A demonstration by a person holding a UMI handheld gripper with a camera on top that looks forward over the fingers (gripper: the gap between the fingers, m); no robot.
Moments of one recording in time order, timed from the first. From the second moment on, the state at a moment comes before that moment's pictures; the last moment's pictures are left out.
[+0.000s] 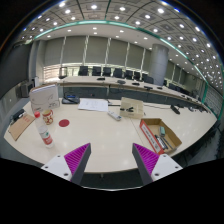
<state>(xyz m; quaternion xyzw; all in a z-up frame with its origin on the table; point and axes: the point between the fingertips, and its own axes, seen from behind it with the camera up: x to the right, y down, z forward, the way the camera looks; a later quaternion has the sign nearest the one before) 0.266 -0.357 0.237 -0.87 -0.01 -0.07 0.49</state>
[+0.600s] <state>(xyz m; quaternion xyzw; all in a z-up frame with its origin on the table) -0.010 -0.324 0.129 -0.87 -0.09 0.04 0.49</state>
